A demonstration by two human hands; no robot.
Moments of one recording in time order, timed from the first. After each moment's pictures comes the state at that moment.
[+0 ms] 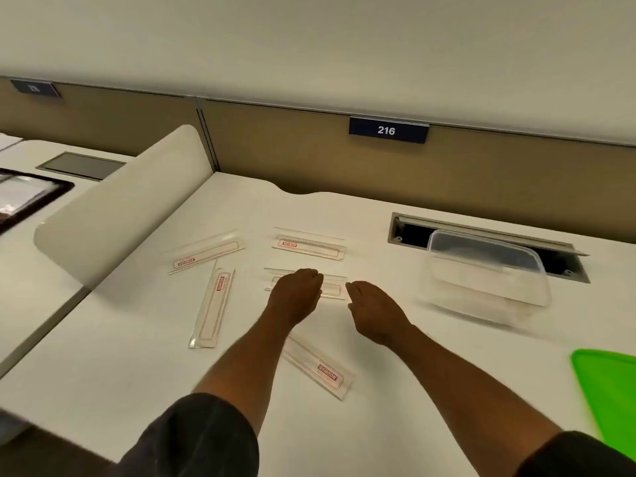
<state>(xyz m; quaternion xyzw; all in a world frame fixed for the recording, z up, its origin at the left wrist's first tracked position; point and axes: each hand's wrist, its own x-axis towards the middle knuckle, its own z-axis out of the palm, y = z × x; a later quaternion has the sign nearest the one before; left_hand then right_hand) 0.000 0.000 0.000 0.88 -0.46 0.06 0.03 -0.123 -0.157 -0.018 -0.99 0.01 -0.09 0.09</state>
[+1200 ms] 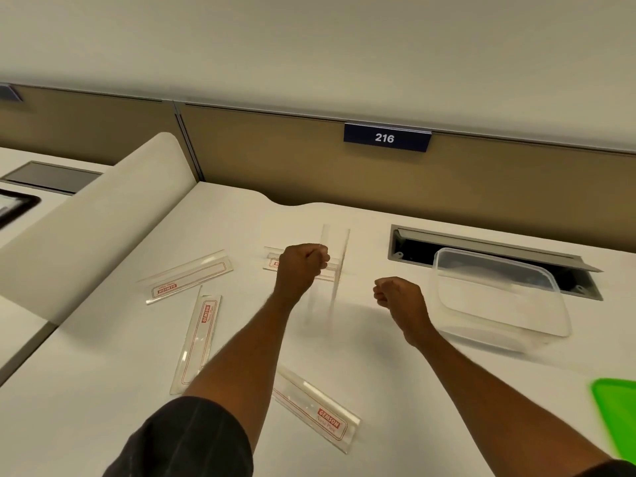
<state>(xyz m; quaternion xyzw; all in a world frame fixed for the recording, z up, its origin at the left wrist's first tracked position) 0.071 -0.067 0.039 0.75 -0.17 -0.17 0.62 -0.077 -0.220 -0.006 -0.68 0.34 -0.17 0.63</state>
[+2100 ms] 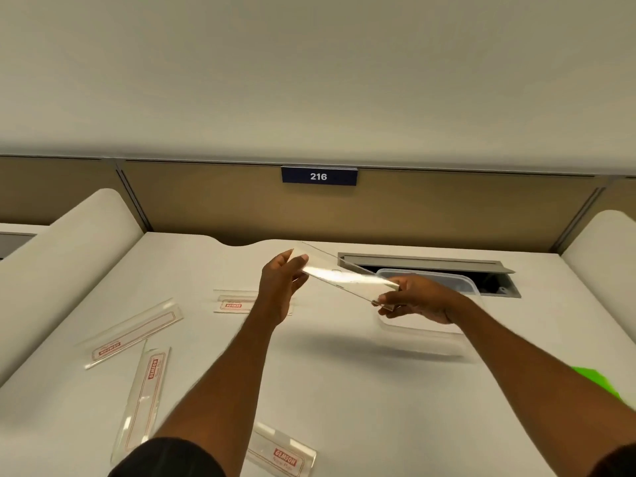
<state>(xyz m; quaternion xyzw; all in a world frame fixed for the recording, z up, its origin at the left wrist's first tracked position) 0.039 -0.131 0.085 0.57 -0.13 -0.31 0.75 -0.151 -0.345 0.086 -0.73 0.21 0.07 0.65</state>
